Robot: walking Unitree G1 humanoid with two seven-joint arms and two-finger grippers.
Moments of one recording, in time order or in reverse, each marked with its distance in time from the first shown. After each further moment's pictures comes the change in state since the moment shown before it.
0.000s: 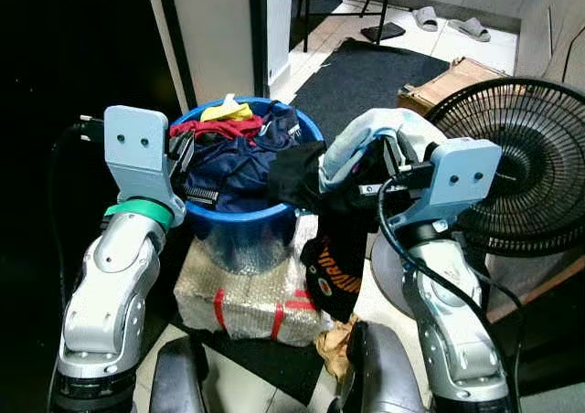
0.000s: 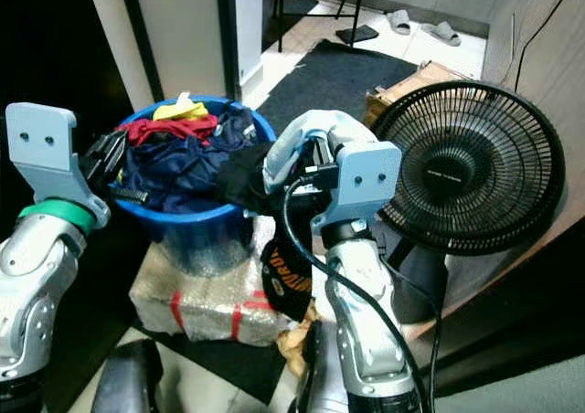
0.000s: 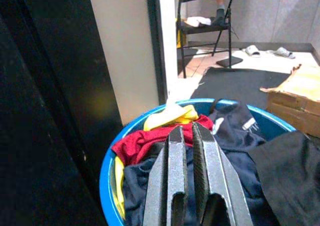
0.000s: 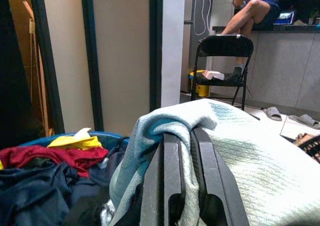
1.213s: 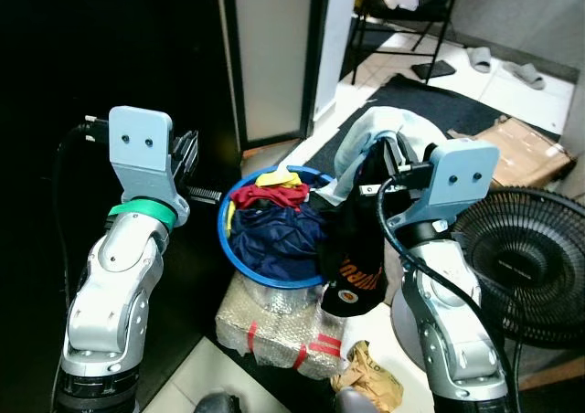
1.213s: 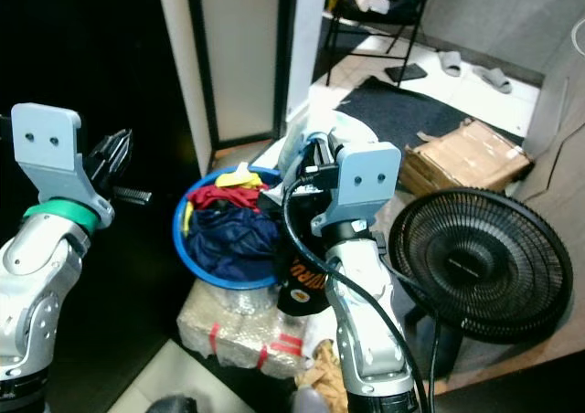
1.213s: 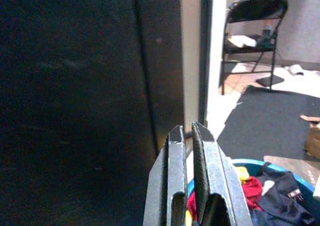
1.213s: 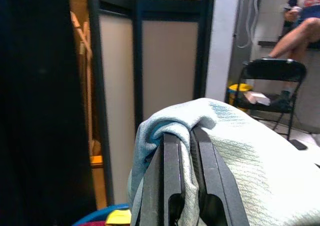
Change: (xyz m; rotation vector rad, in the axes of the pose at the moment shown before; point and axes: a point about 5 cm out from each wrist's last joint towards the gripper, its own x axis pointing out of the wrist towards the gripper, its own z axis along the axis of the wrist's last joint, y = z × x) left arm 0.001 -0.003 -0.001 -0.004 -0.002 -0.008; right arm 0.000 0.001 -0.002 -0.003 0.008 0.002
